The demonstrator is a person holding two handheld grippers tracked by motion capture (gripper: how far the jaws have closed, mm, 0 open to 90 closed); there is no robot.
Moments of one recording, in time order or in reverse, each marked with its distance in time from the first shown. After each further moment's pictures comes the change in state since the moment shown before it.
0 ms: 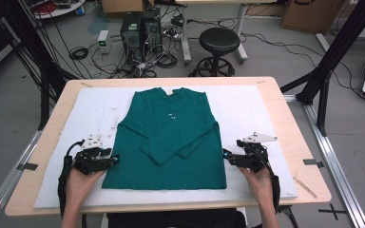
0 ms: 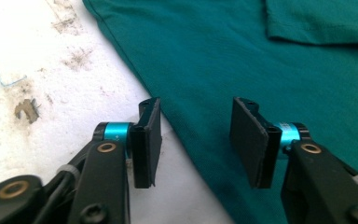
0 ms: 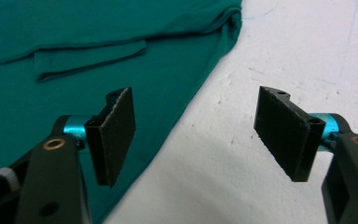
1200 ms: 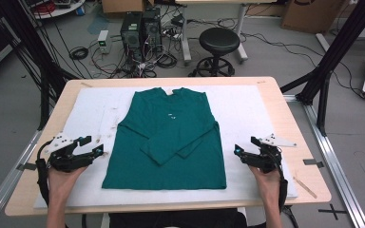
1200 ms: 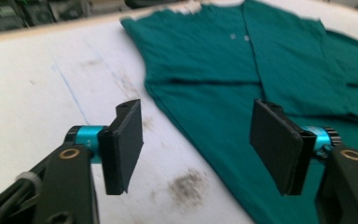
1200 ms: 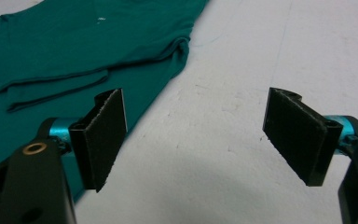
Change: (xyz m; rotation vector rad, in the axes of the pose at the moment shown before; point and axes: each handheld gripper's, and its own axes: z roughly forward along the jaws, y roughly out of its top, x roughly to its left) left arm 0.031 -0.004 -0.044 -0.278 -0.029 -0.016; right arm -0.028 -0.018 -0.018 -0.164 -0.058 0.077
